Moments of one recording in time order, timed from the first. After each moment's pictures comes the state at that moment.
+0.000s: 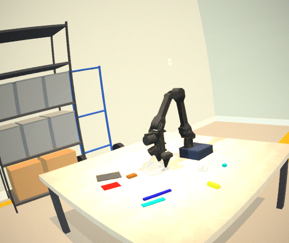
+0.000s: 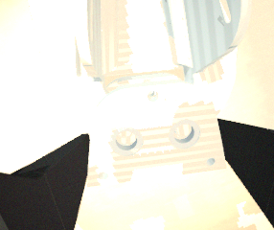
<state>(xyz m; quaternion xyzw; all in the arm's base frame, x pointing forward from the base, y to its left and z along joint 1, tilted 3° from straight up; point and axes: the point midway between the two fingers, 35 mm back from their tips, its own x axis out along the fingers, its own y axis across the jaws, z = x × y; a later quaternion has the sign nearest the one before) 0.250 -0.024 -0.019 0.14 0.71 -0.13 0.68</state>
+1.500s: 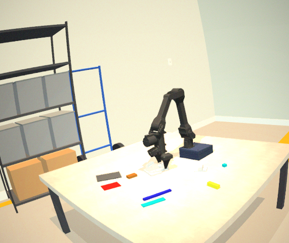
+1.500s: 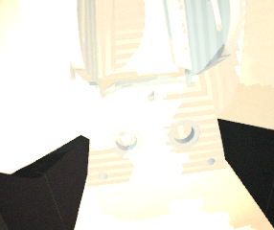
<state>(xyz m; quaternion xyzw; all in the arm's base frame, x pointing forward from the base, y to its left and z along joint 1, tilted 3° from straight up) 0.249 -0.025 -0.028 0.14 0.71 -0.14 0.68</state>
